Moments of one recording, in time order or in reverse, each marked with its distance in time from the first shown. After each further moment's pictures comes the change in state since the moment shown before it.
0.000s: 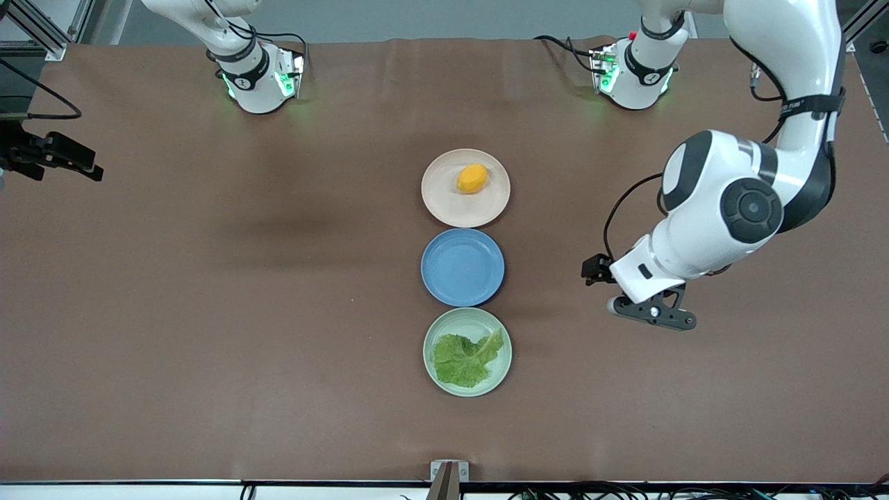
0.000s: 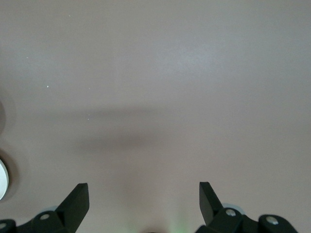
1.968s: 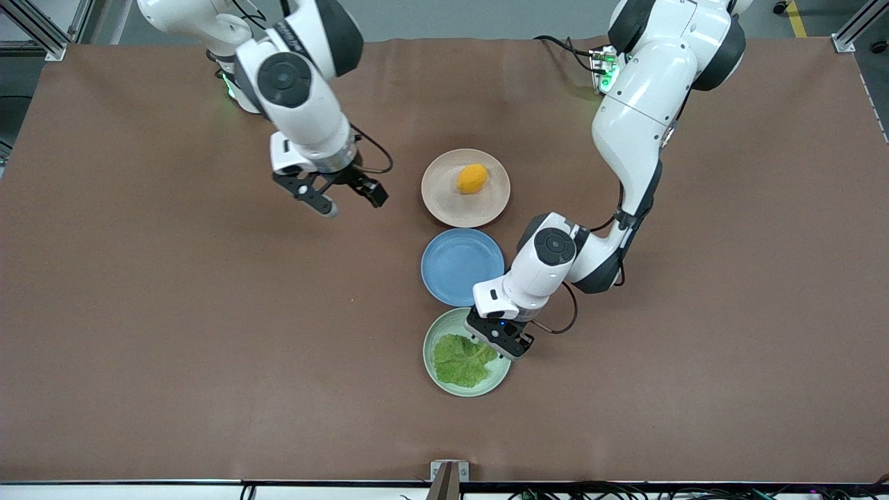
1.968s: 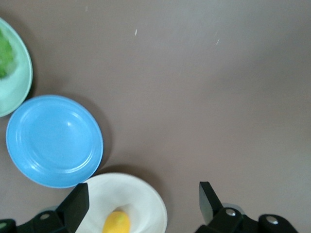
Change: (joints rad) left arm -0.234 0.508 0.001 0.161 0.136 0.762 0.127; right arm 0.736 0.193 0.031 -0.285 0.088 0.535 1.333
